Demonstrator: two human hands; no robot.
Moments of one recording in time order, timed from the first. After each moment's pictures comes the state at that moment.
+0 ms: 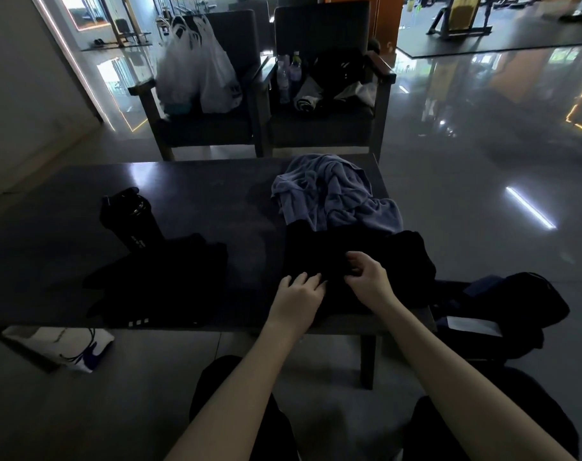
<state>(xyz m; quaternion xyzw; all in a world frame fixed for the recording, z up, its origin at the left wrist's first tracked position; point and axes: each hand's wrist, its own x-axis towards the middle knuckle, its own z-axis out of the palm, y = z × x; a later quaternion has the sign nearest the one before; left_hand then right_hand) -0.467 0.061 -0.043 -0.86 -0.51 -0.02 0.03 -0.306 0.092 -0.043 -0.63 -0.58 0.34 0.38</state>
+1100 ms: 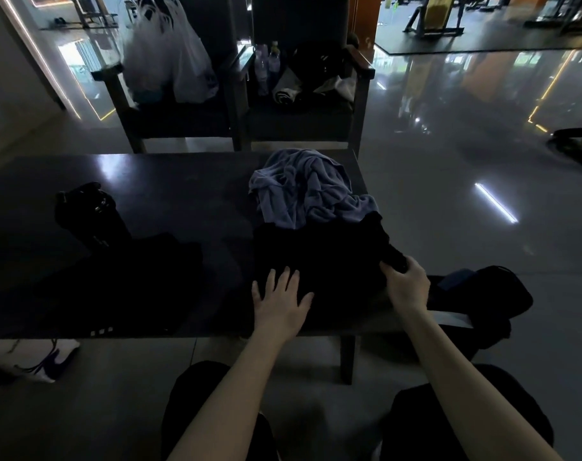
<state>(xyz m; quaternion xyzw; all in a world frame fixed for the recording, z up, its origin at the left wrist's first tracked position) -0.452 0.075 -0.068 -0.73 -0.66 -0.01 -0.17 -0.239 0.079 -0.039 -0.76 -0.37 0.27 0.45</state>
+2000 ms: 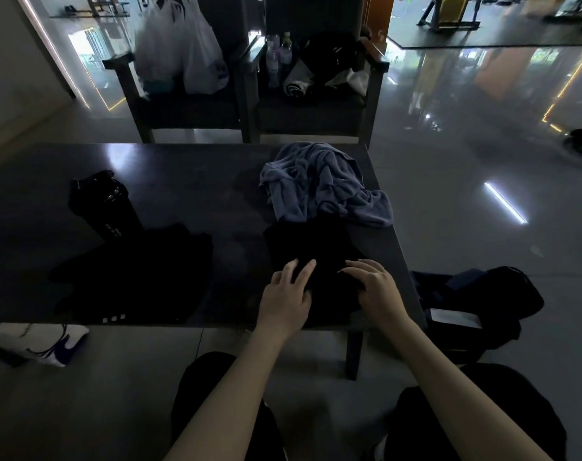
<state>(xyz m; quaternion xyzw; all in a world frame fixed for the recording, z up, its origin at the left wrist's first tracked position) -0.467 0.068 -0.068 -0.77 -0.61 -0.14 -0.14 -0.279 0.076 -0.065 -0.62 -0.73 0.13 0.25</state>
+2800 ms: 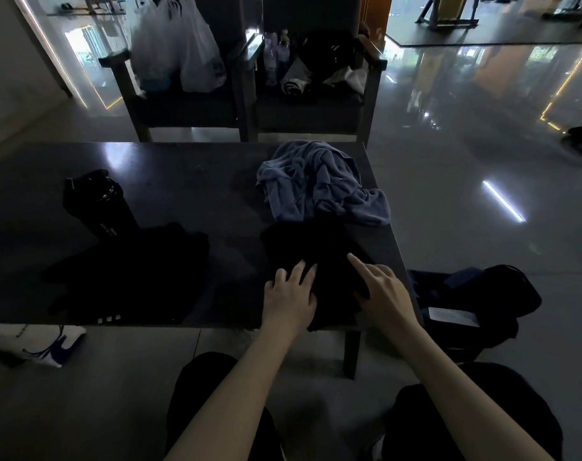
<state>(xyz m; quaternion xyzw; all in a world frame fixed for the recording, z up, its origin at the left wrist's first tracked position) -0.452 0.069 -0.067 -0.78 -0.62 -0.01 -0.06 -0.265 0.064 -0.066 -0.64 -0.74 0.06 0.20</state>
